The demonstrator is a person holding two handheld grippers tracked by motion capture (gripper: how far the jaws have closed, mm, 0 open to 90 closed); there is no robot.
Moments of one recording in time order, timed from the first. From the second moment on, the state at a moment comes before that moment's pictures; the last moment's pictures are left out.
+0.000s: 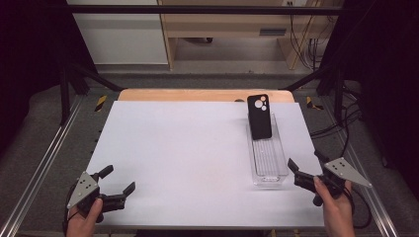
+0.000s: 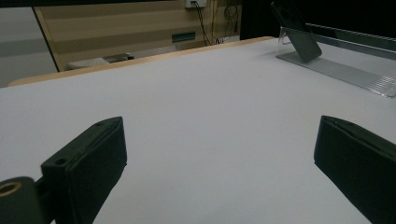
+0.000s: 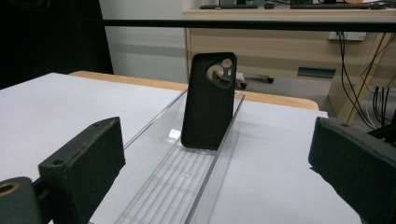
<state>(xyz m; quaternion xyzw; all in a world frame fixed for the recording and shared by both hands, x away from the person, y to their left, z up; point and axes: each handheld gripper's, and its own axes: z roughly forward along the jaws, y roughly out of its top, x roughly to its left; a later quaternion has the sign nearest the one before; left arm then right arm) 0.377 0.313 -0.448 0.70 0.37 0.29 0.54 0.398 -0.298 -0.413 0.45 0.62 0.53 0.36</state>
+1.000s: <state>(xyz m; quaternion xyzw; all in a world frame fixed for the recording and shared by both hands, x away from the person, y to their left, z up) 0.378 0.312 -0.449 0.71 0.36 0.28 0.54 0.389 -0.305 -0.437 0.42 0.62 0.54 0.37</state>
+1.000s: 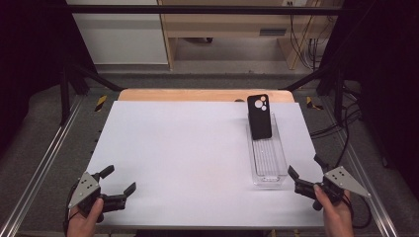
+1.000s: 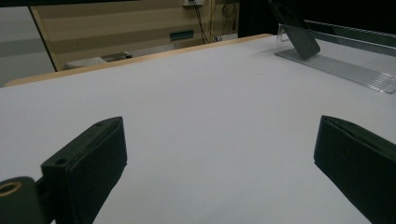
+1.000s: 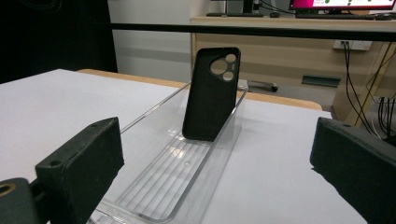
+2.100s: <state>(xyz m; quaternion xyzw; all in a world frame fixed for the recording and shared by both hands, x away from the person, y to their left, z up) 0.378 0.317 -0.449 0.71 0.36 0.29 0.54 0.397 -0.268 -0.449 0.35 0.68 0.56 0.33</state>
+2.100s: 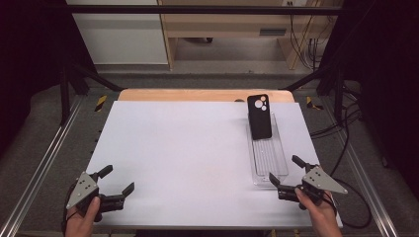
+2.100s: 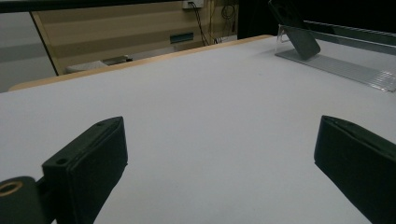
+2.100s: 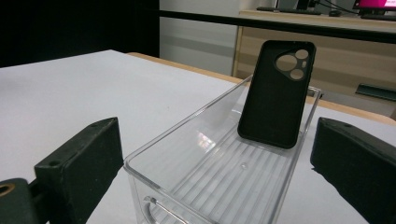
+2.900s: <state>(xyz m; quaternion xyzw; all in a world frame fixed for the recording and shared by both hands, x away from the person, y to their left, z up) 0.374 0.321 -0.446 0.68 0.34 0.30 0.57 0.412 -0.256 -0.455 0.35 0.68 0.58 0.29</state>
